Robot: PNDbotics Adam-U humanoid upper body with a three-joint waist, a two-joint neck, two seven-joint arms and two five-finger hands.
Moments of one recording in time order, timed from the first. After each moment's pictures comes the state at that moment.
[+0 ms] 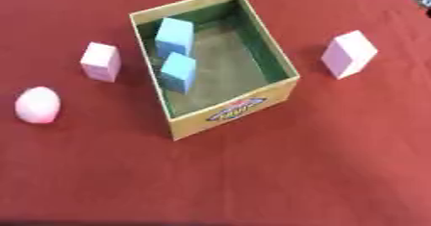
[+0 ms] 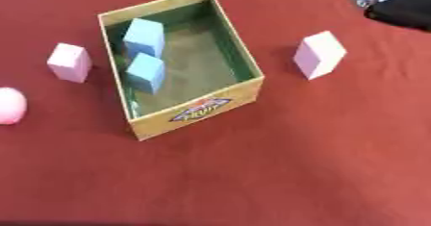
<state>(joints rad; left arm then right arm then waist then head) -0.14 0.46 0.17 -1.99 -0.09 -0.27 0.57 -0.38 -1.08 -0.02 -1.99 0.32 -0.09 0.17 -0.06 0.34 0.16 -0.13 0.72</state>
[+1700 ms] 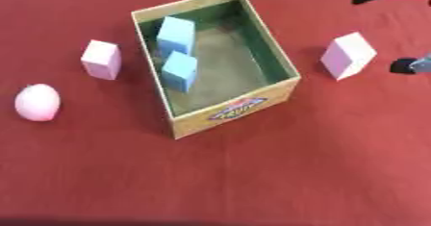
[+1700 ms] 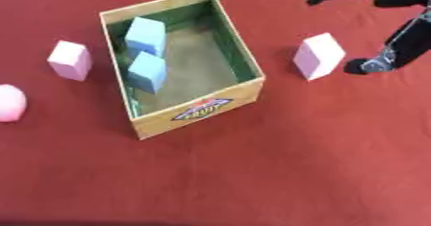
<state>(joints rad) -0.14 0.47 0.16 -1.99 -0.08 -0.26 0.54 -0.51 -1.16 0.10 -1.83 0.34 -0.17 0.72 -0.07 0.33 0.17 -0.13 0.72</state>
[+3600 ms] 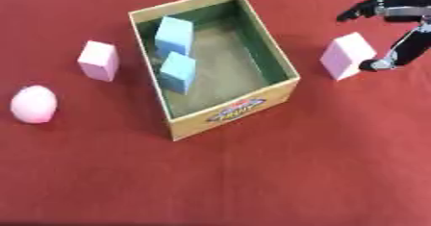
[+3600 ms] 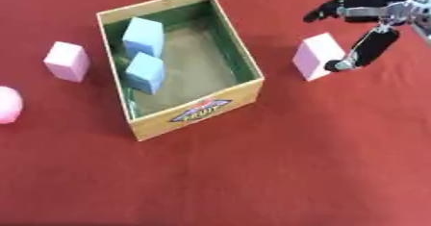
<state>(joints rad) -0.14 0.45 0.15 -1.99 -0.06 -0.24 0.51 -0.69 -0.98 0.24 -1.38 0.48 -0.25 0.71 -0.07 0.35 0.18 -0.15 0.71</state>
